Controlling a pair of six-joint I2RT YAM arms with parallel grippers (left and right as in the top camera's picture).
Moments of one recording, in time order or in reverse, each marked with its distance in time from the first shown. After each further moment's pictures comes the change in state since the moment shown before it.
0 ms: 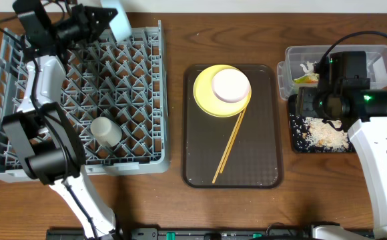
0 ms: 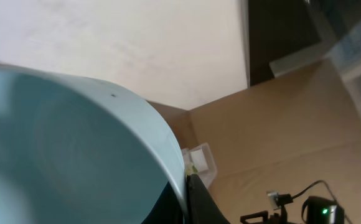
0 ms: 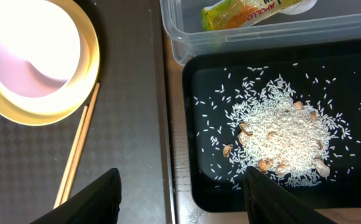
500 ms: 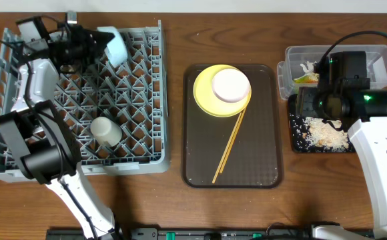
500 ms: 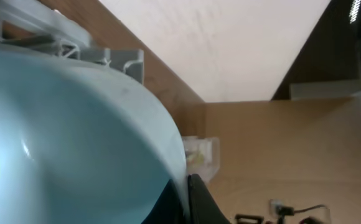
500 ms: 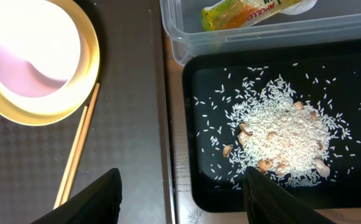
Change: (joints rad) left arm 0.051 0.018 0.003 -0.518 -0.065 0.278; right arm 0.000 0.000 0.000 0.000 0.000 0.000
